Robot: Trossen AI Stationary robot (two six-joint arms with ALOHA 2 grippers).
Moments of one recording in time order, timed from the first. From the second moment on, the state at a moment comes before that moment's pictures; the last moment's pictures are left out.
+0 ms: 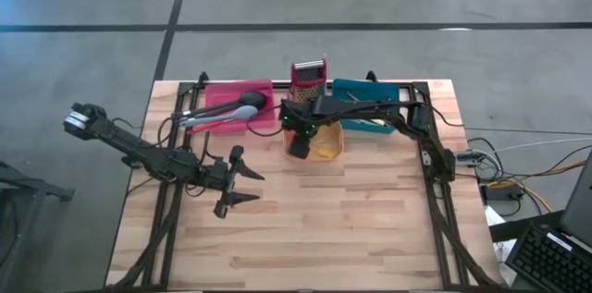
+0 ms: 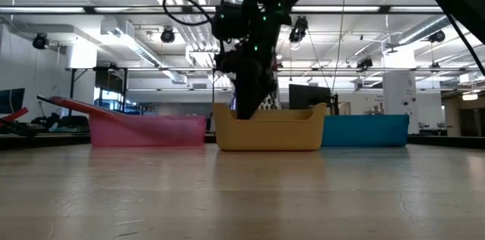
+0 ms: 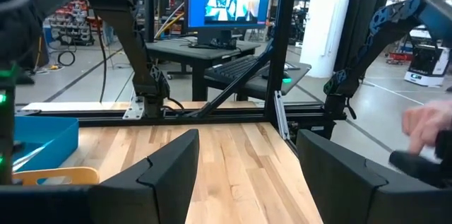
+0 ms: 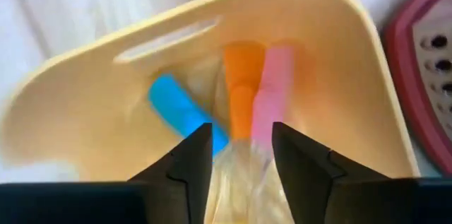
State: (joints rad) left arm -0.40 0.93 0.47 0.53 -0.20 -0.08; right arm -0.23 2.17 1.78 -0.86 0.01 0.11
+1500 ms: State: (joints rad) left arm -0.40 0.93 0.47 0.52 -0.20 -0.06; right arm 0.27 1.60 1.47 -0.78 0.50 0.30
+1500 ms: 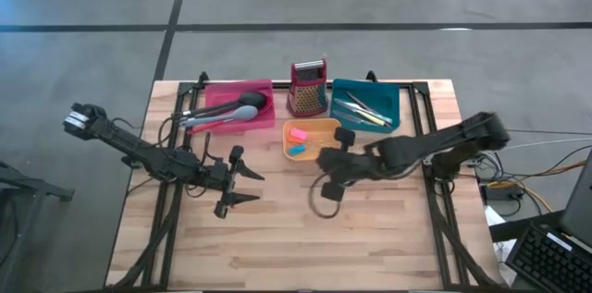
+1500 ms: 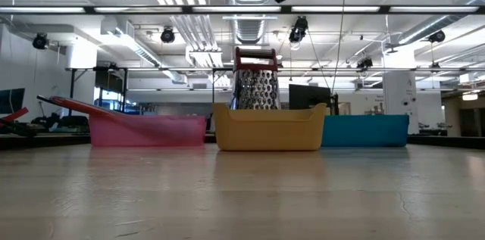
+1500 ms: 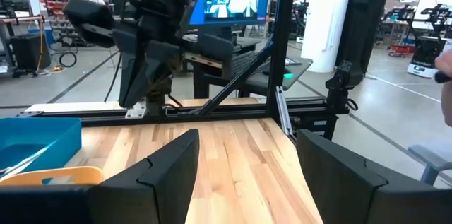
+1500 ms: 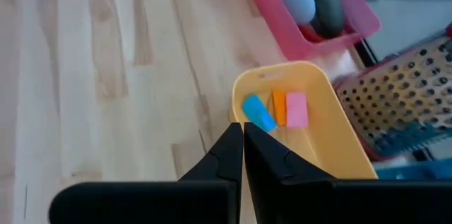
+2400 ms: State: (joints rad) left arm -0.40 0.93 0.47 0.50 -0.20 -0.06; right arm 0.05 0.80 0.48 0.01 0.15 -0.01
